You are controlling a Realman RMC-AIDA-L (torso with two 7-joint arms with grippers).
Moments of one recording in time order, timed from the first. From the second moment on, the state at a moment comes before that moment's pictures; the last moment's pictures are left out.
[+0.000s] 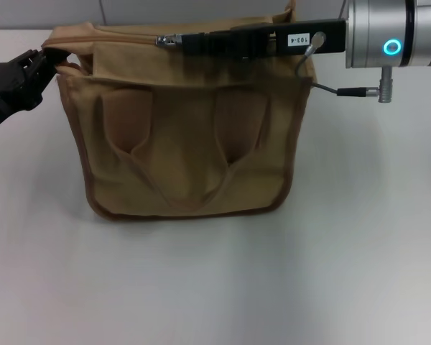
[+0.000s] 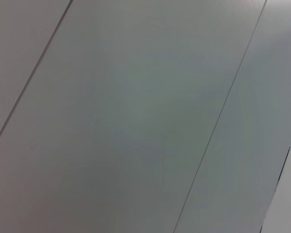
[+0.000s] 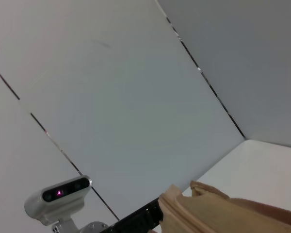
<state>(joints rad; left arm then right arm) -0.36 -2.06 0.60 0.48 1.43 1.59 -1.30 0.84 2.00 -1.28 -0.60 -1.43 -1.33 1.98</state>
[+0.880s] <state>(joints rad) -0.36 -2.06 0.61 0.48 1.43 1.60 -1.31 0.87 1.97 -1.25 -0.54 -1.45 -1.38 2.16</state>
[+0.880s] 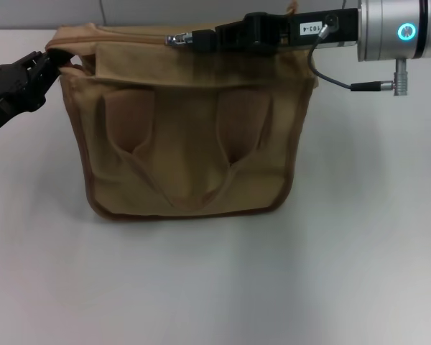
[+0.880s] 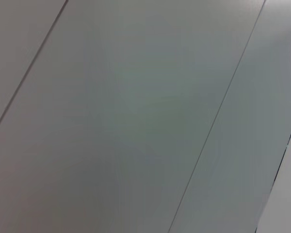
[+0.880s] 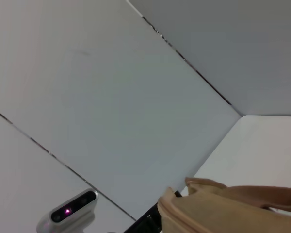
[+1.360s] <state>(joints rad) -0.36 -2.06 0.61 0.48 1.43 1.59 -1.31 0.86 1.96 -1.21 -0.54 -1.47 -1.40 2.17</state>
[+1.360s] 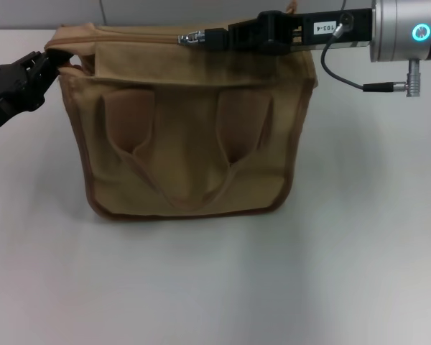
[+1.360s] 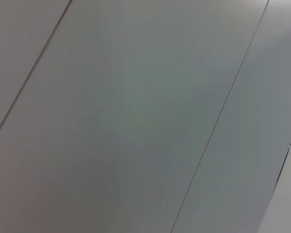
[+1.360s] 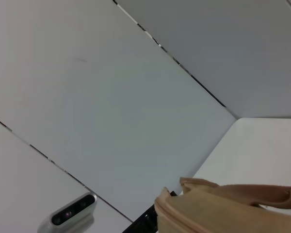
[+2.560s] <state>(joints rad) -0.36 -2.06 0.60 0.48 1.43 1.59 -1.31 0.77 1.93 -1.08 -0.55 -1.55 -1.51 2.19</state>
